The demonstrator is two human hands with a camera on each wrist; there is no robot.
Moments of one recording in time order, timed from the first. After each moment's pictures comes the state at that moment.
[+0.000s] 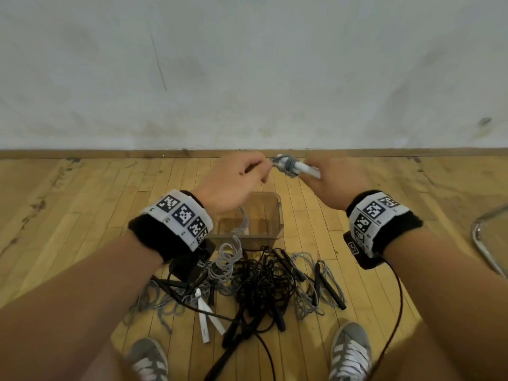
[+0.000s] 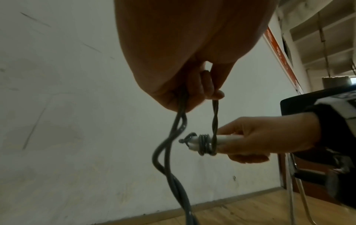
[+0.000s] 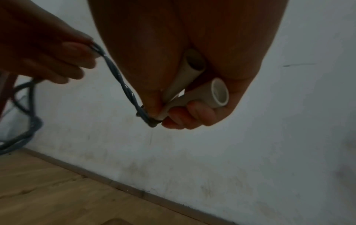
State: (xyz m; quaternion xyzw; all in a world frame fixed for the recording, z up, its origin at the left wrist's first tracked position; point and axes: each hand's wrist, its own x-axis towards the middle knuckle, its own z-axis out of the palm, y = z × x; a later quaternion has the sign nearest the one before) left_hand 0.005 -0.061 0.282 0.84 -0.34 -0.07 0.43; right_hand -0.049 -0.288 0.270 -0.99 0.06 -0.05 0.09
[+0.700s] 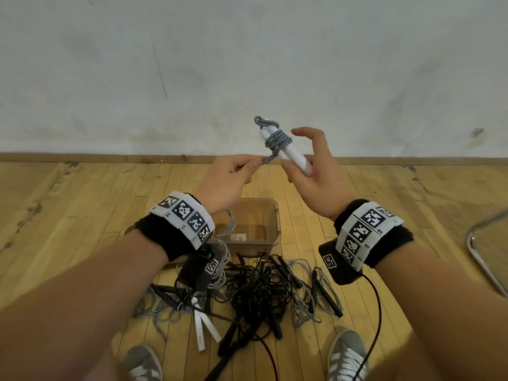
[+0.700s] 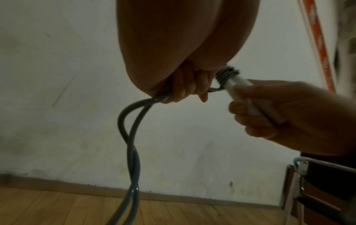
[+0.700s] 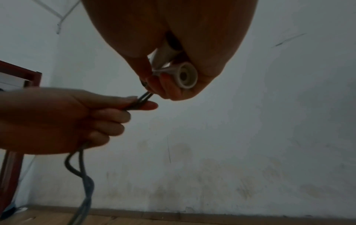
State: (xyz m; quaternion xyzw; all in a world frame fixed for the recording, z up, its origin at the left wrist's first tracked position) left_hand 0.021 -0.066 0.267 0.79 -0.25 -0.07 0.55; right_hand -0.059 -0.251 0.283 -0.87 -0.04 -0.19 0.45
